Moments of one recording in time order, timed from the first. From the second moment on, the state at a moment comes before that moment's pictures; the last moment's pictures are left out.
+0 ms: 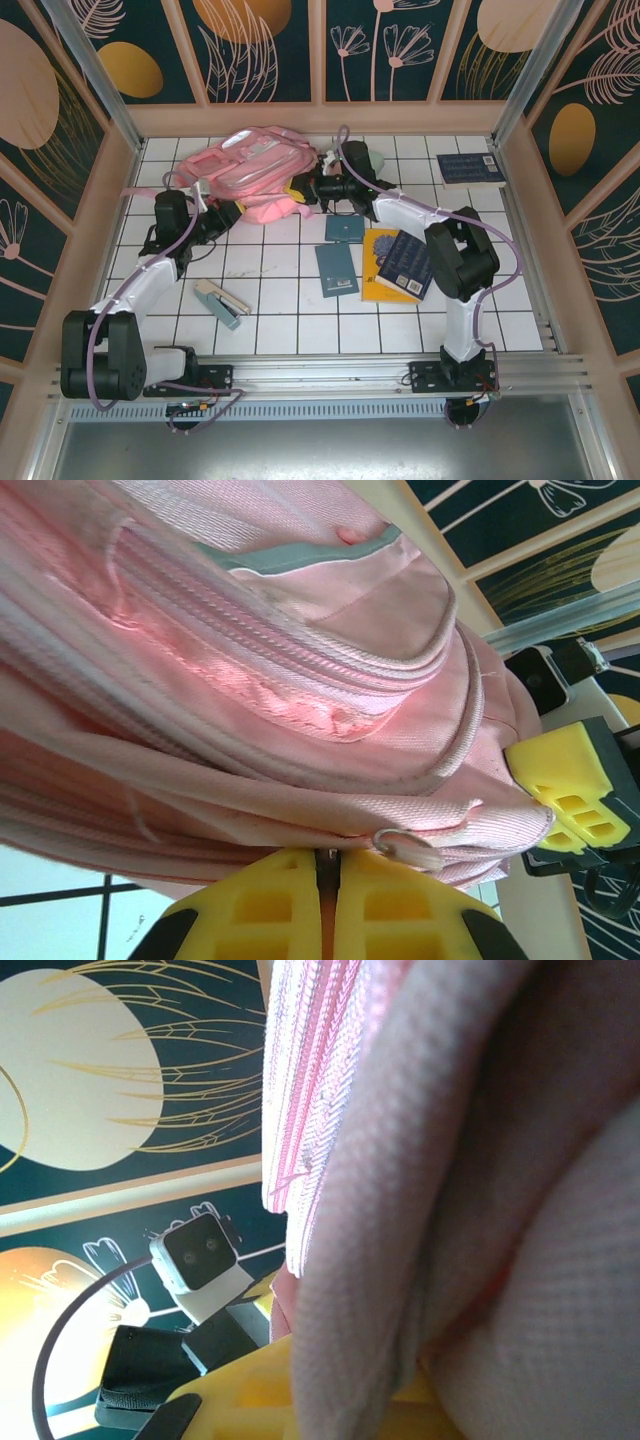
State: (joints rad) left arm -0.05 1.27 0.67 0.13 0.60 -0.76; right arm 0.57 1.96 1.40 0.20 -0.83 1.36
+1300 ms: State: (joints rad) left arm 0.16 1.29 0.76 -0.20 0.13 -0.75; right arm 0.57 1.97 1.34 0.13 -0.88 1.14
